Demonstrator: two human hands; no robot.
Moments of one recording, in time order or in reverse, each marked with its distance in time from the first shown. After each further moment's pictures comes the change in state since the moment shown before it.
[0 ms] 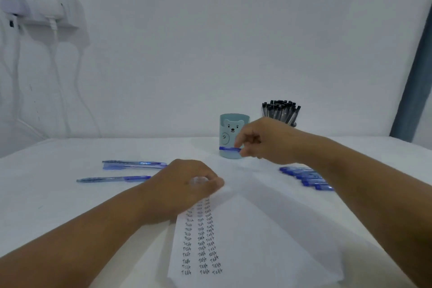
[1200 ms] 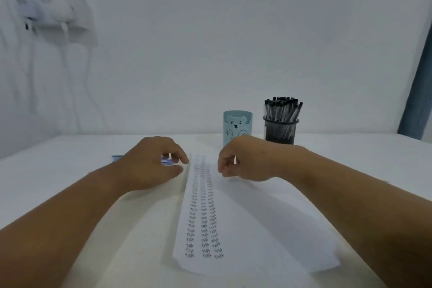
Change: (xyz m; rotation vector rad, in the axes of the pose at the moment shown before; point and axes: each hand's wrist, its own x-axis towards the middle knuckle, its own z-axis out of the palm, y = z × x) left_hand -0.001 -0.027 -0.041 0.202 0.202 0.026; right_hand -0.009 -0.024 0.033 -0.163 -0.180 -0.098
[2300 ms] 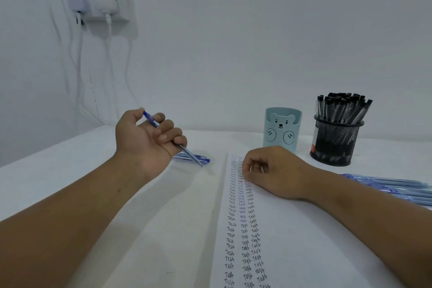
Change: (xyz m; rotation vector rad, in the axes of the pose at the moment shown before) left_hand 0.003 -0.013 -0.029 -1.729 0.567 -0.456; right_hand 0.055 0.023 0.057 0.326 0.228 -0.153
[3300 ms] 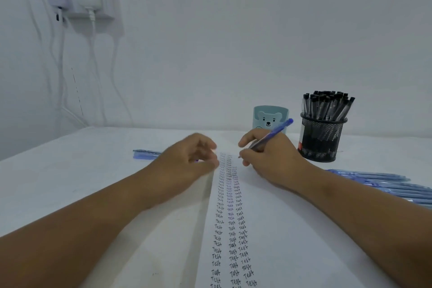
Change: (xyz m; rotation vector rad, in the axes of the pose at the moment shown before) left_hand -0.015 -0.049 -0.003 1.323 -0.397 0.107; right_hand 0.000 -0.012 -0.005 0.300 0.283 0.225
